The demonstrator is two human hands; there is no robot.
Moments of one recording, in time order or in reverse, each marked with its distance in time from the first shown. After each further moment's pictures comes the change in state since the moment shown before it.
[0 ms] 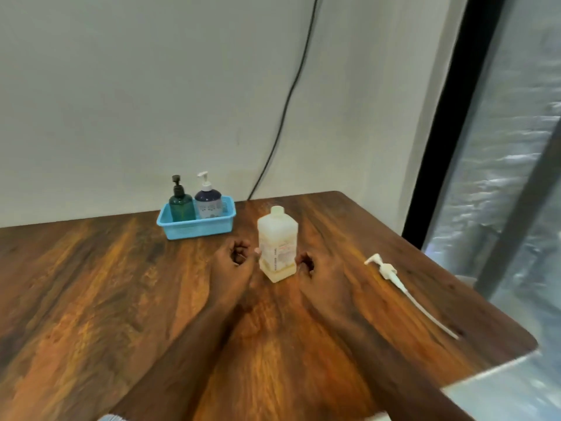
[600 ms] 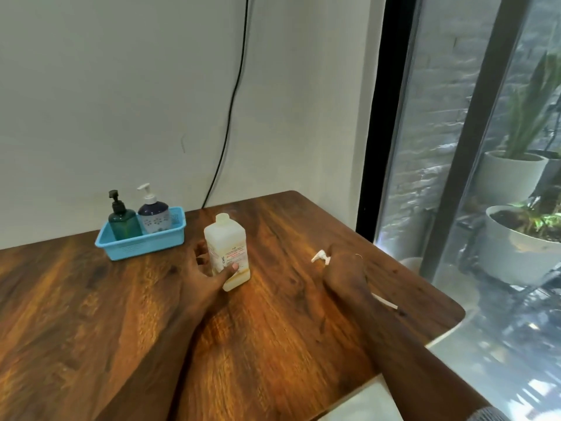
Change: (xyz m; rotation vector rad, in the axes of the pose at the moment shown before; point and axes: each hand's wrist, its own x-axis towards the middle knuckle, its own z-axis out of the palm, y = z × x) left_hand 0.005 -0.011 0.033 0.067 -0.162 -0.106; right_hand 0.035 0.114 -0.052 -0.376 0.040 0.404
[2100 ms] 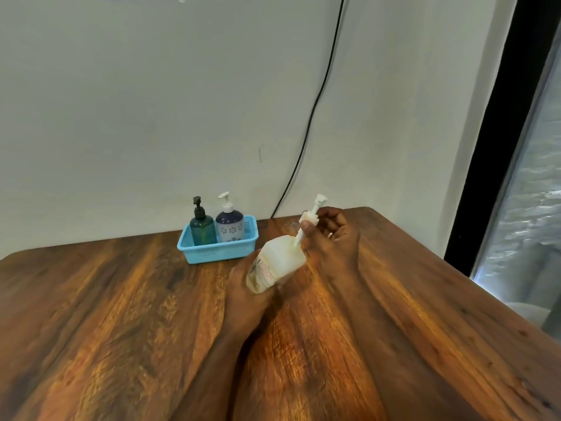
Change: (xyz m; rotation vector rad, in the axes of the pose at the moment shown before) left_hand 0.031 -0.024 -0.043 0.019 0.094 0.118; right_hand 0.018 -0.186 0.036 1.478 -0.073 -0.322
